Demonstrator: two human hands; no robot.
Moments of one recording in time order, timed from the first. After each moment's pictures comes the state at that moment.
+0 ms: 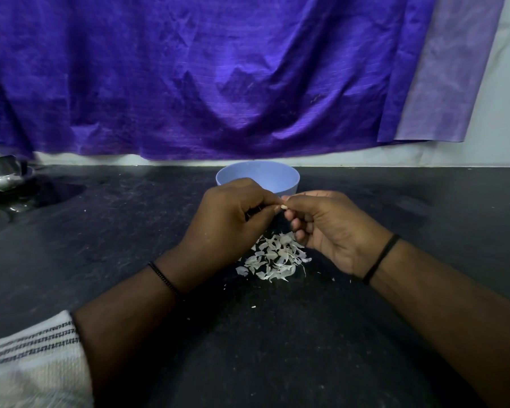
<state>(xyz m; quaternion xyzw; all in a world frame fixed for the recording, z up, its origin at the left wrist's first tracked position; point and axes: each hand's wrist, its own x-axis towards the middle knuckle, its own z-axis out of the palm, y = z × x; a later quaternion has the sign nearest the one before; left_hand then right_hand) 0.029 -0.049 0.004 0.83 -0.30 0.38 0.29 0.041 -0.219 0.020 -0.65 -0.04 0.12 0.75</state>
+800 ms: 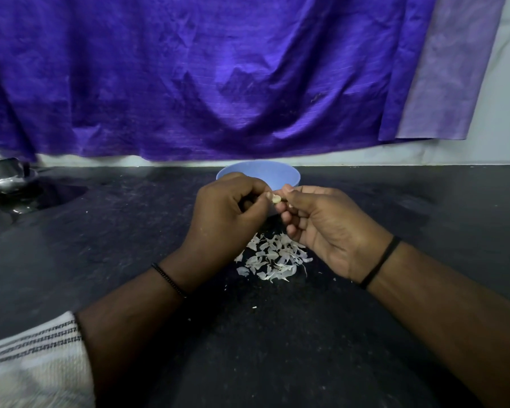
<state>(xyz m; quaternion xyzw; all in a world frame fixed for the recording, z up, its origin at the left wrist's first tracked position) 0.028 -0.055 0.005 0.81 -0.22 0.39 0.37 0.035 -0.213 0.021 -0.60 -0.06 0.12 0.79</state>
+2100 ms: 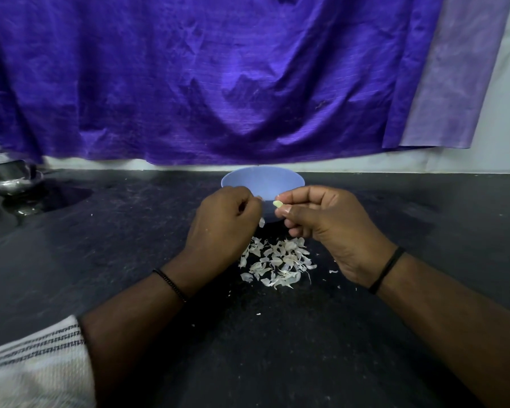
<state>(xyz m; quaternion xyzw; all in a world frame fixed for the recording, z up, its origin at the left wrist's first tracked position) 0.030 -0.051 0.005 0.88 -0.07 0.30 0.37 0.043 -0.224 0.013 -0.69 -0.17 0.01 0.70</state>
